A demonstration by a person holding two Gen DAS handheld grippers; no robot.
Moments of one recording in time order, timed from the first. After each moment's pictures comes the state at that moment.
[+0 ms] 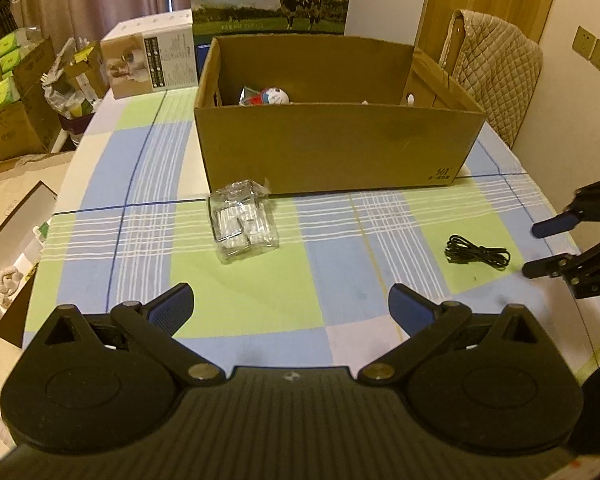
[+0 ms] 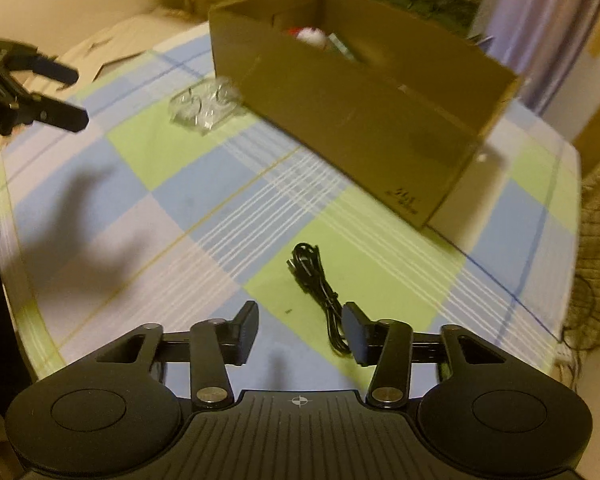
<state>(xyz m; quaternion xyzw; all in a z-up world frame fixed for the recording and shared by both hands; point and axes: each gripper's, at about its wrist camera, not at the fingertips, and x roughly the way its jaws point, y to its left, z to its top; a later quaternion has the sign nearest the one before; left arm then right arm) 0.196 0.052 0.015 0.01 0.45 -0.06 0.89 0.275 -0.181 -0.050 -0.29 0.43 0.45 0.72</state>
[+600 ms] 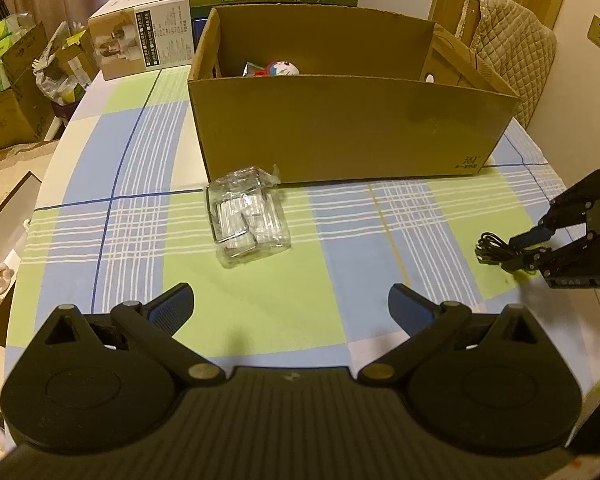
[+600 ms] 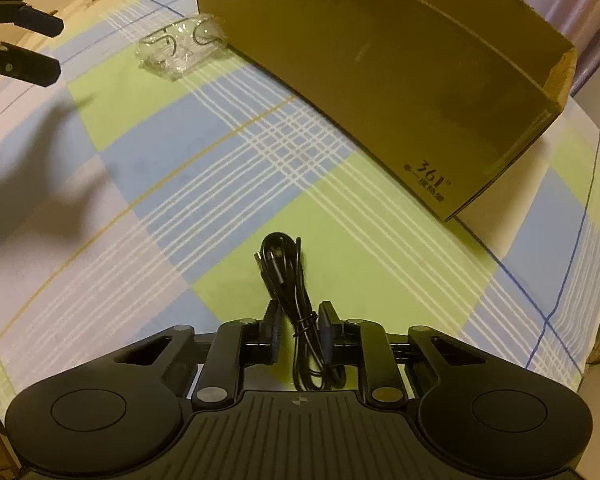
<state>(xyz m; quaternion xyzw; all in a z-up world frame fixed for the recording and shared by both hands) 0.230 0.061 -0.017 0.01 0.47 -0.06 0.88 0.308 -0.154 -0.100 -0.34 0.46 0.44 0.69</state>
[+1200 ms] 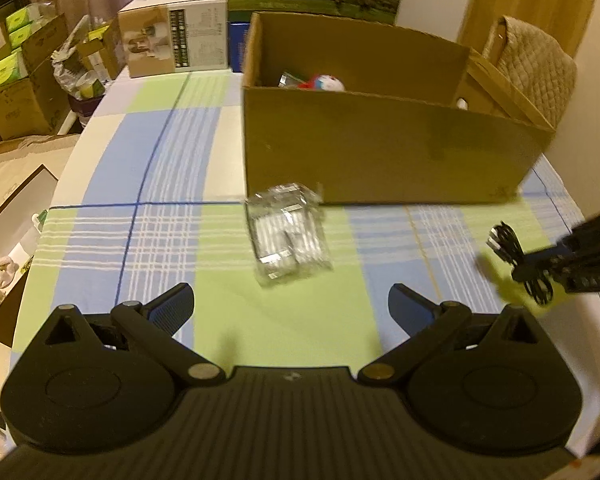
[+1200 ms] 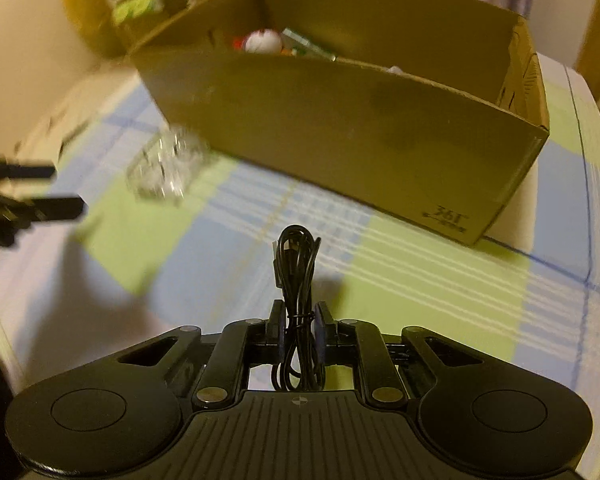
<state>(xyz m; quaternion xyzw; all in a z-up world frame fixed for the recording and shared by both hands) 0.249 0.097 -0.024 -0.02 0.45 -0.03 0.89 0.306 -0.114 -0.063 -0.14 0.50 0.39 0.76</state>
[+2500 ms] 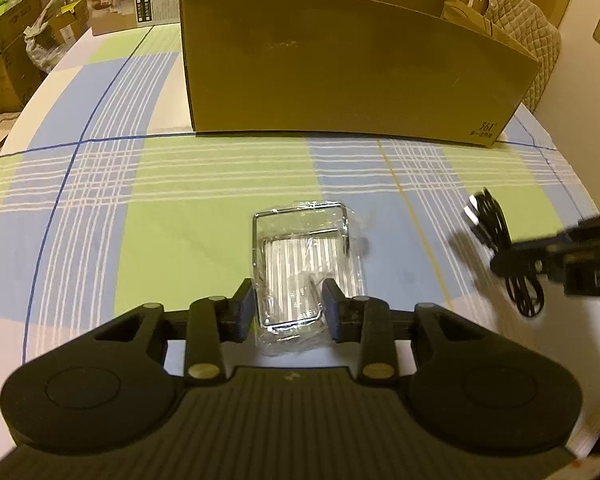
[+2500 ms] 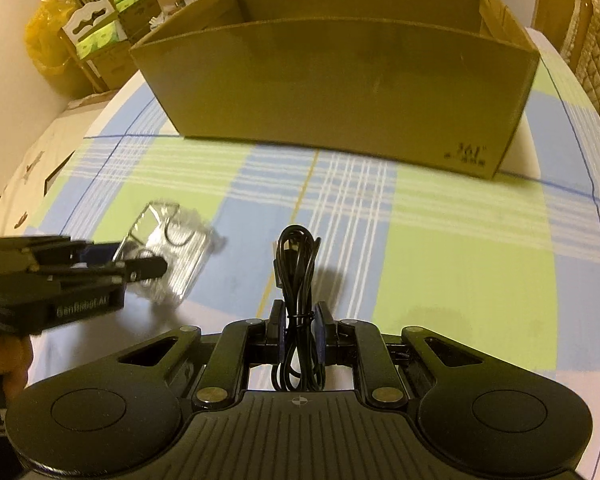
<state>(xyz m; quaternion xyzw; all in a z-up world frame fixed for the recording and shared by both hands) 0.231 0.067 -0.083 -0.02 0.47 -0.07 0.88 0.250 -0.111 -0.082 -0.10 0.51 0.33 0.79</state>
